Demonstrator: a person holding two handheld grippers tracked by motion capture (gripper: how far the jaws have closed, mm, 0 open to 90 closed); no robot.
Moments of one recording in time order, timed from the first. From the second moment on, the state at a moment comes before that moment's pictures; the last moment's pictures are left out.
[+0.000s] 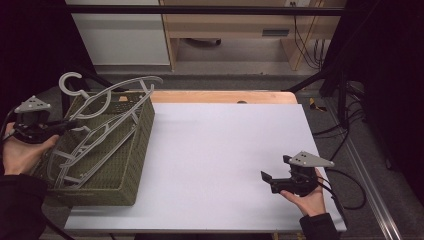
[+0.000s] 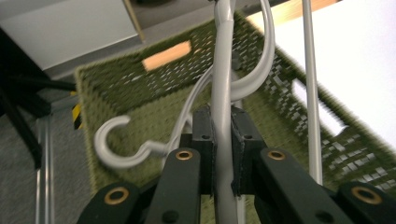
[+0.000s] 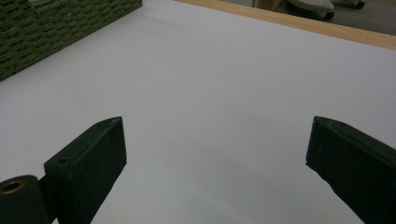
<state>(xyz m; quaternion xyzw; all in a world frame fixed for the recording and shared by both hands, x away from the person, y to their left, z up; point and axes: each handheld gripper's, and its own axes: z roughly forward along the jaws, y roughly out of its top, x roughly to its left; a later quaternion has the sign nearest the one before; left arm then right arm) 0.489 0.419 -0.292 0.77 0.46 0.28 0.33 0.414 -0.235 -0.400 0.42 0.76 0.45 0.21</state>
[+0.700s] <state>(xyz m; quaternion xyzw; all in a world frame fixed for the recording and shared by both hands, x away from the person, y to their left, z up) 0.488 0.456 -0.327 0.77 0.49 0.28 0.29 0.415 -0.234 -0.401 0.42 0.76 0.45 0.21</state>
